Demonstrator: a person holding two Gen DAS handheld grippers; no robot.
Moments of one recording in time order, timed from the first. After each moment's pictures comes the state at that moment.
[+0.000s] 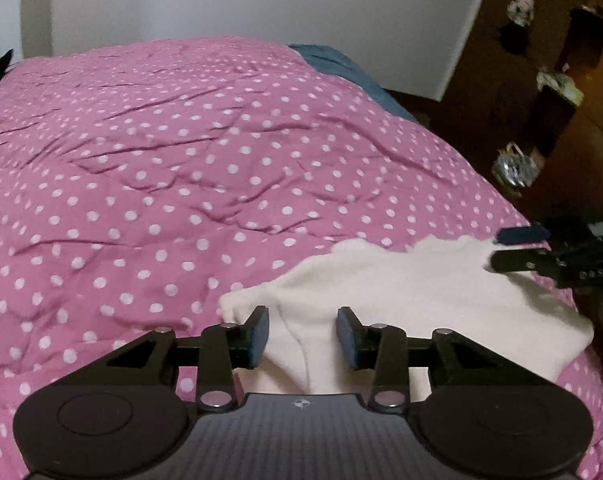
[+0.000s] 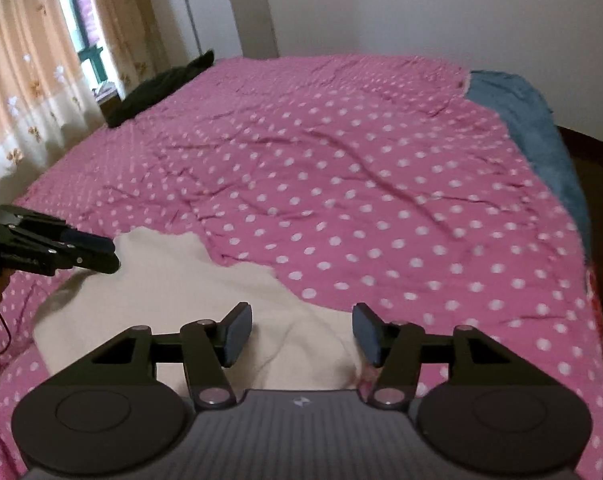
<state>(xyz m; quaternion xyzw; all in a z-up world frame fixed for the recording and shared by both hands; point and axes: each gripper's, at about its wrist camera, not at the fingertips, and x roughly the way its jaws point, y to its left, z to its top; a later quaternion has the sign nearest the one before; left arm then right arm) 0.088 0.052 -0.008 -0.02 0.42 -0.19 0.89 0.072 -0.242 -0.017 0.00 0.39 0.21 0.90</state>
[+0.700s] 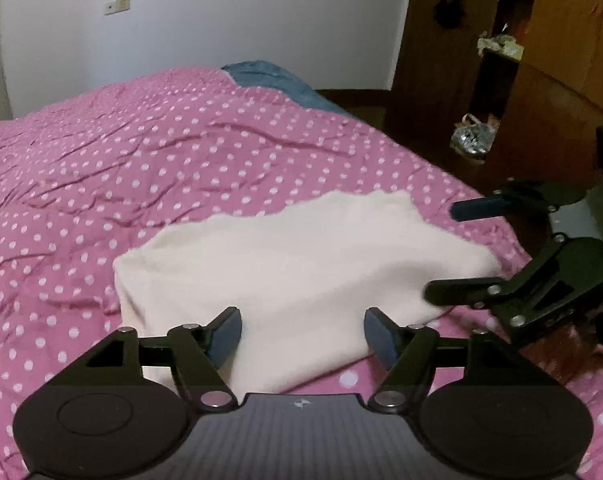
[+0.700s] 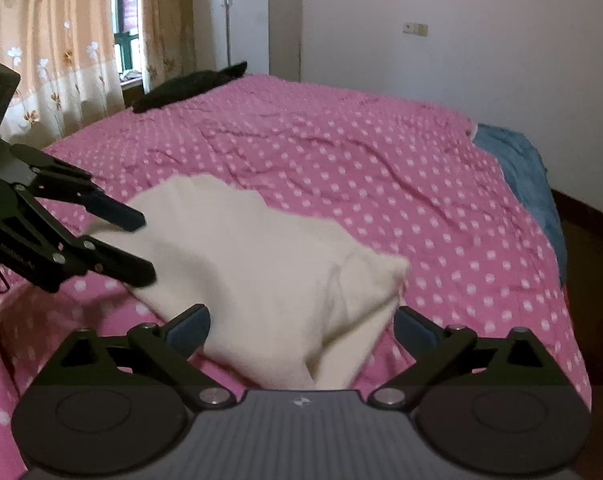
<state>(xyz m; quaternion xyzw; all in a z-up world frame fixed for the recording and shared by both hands) 0.001 -0.022 0.000 0.06 0.38 -0.24 0.89 -0.017 -0.219 -0.027 -0.08 0.34 0.21 0.91</state>
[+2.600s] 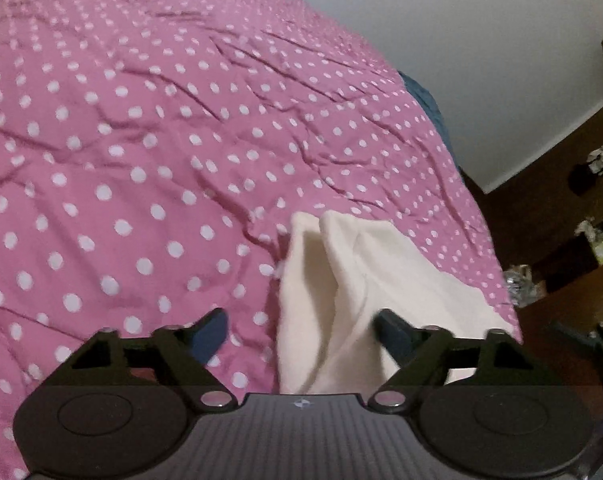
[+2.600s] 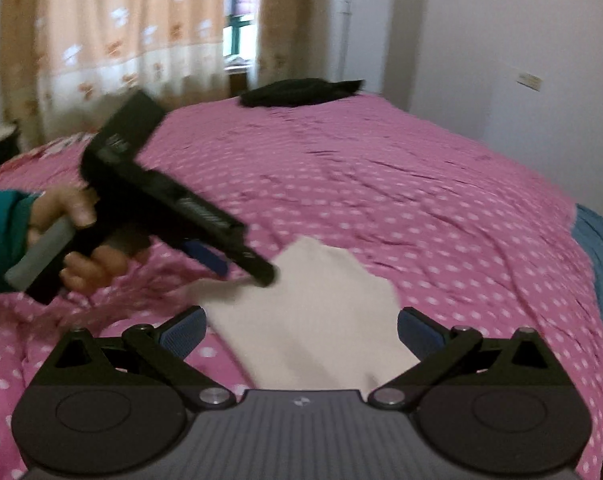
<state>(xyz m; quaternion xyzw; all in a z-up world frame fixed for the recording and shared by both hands) 0.048 0.114 -0.037 -0.28 0.46 -0.10 0.84 -0.010 -0.119 0.021 -0.17 0.30 0.36 0.87</state>
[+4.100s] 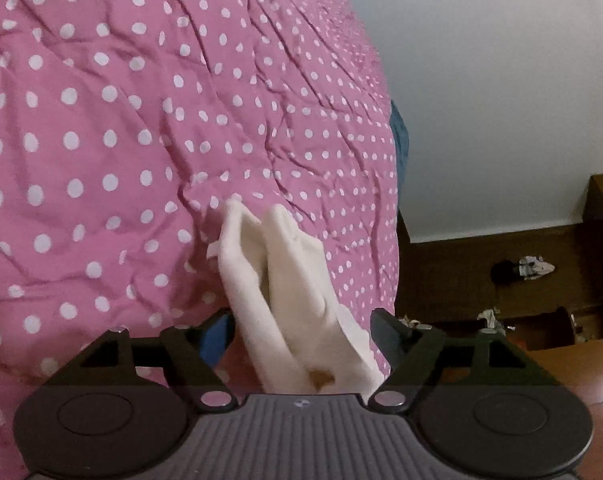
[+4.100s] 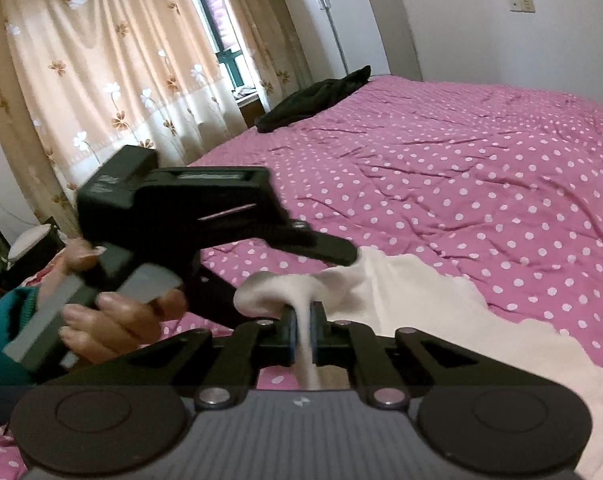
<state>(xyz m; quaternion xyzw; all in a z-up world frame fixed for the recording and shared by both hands) 0.065 0.124 -0.038 -0.50 0.45 -0.12 0.73 0.035 -0.110 0.007 0.02 0.35 0.41 0.84</state>
